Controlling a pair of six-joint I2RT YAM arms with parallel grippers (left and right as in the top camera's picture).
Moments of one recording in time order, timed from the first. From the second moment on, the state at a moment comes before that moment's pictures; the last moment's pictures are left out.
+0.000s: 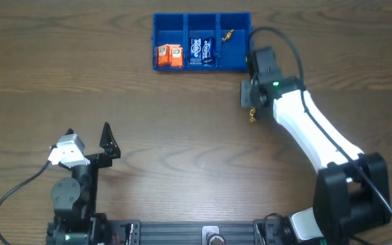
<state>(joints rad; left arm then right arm) -0.04 0.01 0.03 -0.13 -0.08 -0.25 0.30 1.65 1.07 -0.61 0.15 0.30</state>
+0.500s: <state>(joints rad) -0.04 0.01 0.03 -0.13 -0.08 -0.25 0.28 1.79 0.99 -0.51 0.12 0.35</state>
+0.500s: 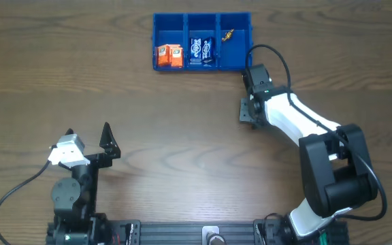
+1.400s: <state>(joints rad) -0.04 0.01 0.03 -0.13 -0.08 -0.25 0.28 1.79 0.99 -0.48 0.08 0.36</state>
